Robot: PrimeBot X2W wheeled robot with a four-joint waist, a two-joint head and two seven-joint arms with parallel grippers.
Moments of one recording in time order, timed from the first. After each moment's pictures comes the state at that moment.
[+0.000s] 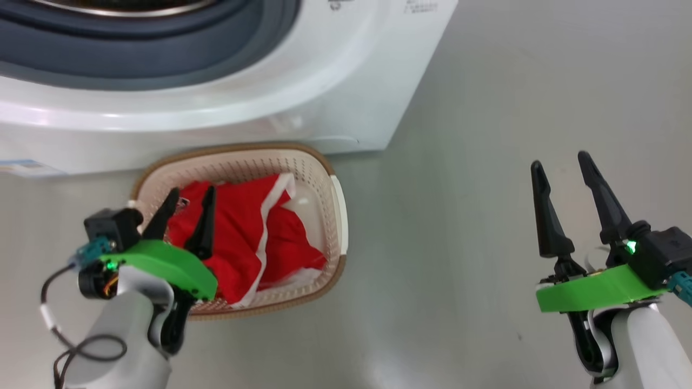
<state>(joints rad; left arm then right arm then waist) -0.66 0.16 -0.30 0.84 -0.63 -0.12 -0.25 -0.21 -0.04 -0.03 0.10 0.22 0.13 -0.26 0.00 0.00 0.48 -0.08</state>
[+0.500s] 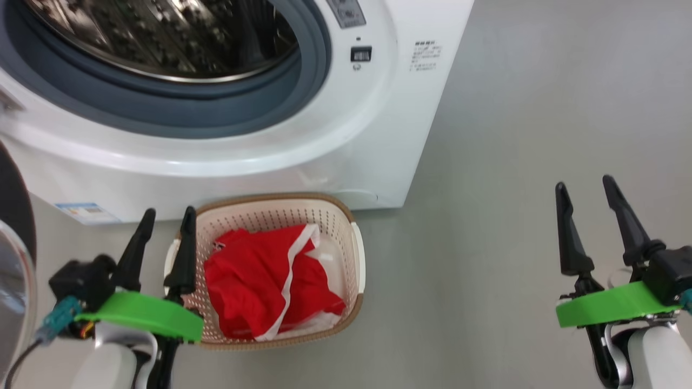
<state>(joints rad) -0.37 0.21 -0.18 0.39 -0.55 -0.05 -0.25 -0.16 -0.04 -0.11 0.12 0.17 0.13 -0.26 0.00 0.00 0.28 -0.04</state>
